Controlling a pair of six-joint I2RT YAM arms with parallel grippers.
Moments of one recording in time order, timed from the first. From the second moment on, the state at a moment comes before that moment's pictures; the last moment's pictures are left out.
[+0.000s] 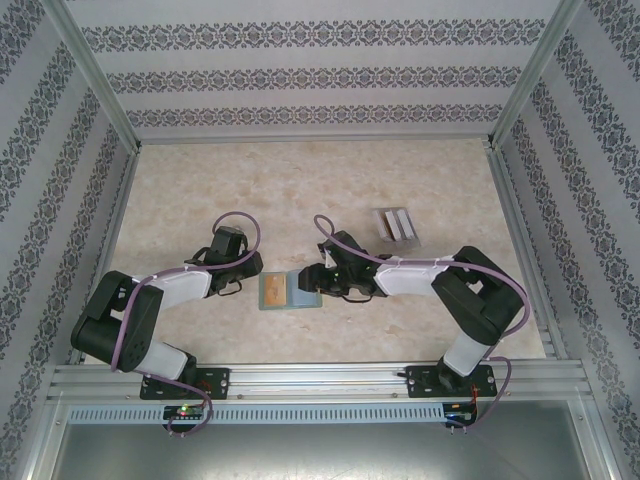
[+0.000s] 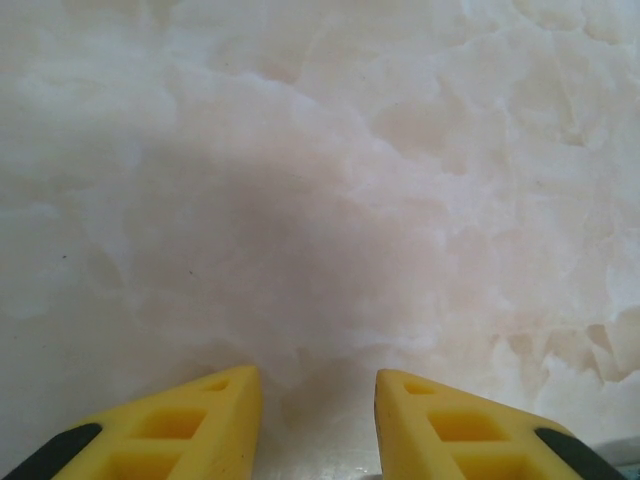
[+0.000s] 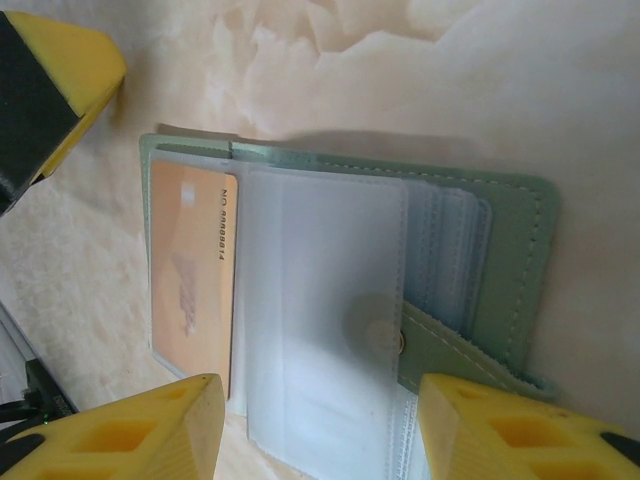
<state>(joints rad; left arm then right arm) -0.33 1.46 0.54 0.01 0.03 -0.61 0.79 1.70 0.78 0.05 -0.38 0.88</state>
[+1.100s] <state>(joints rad) -0.26 1.40 0.54 -0.04 -0.03 -0.61 0.88 1.78 0.93 0.20 -0.55 0.91</state>
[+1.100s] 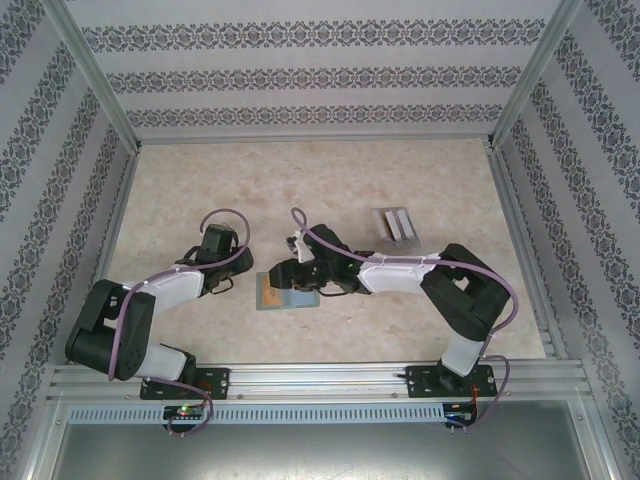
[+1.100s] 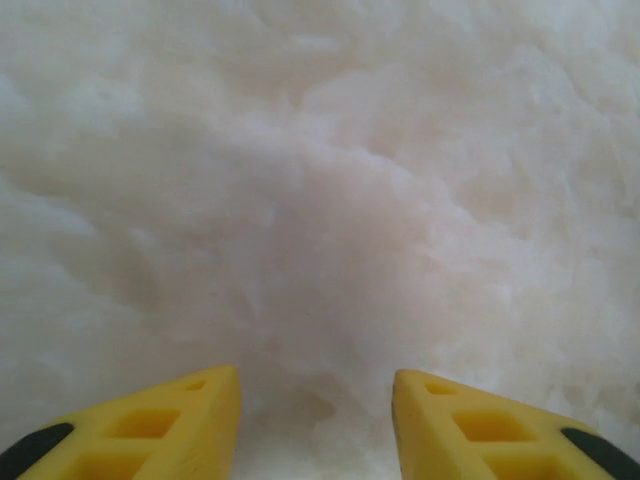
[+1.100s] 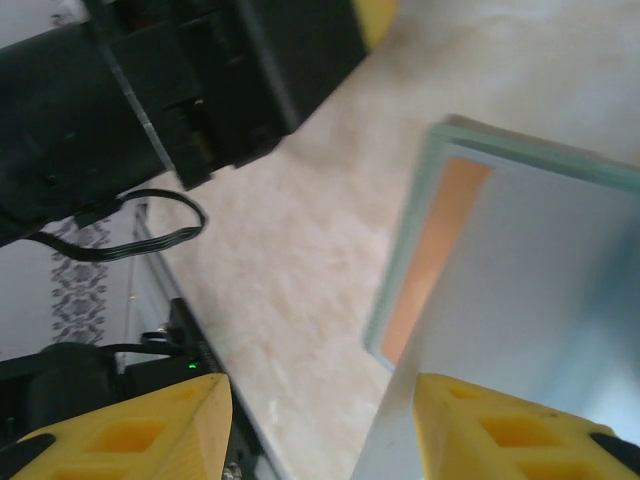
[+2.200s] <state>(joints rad) -0.24 1.37 0.51 -0.04 0.01 -0.55 0.41 1.56 1.15 -0.66 0.21 0.20</state>
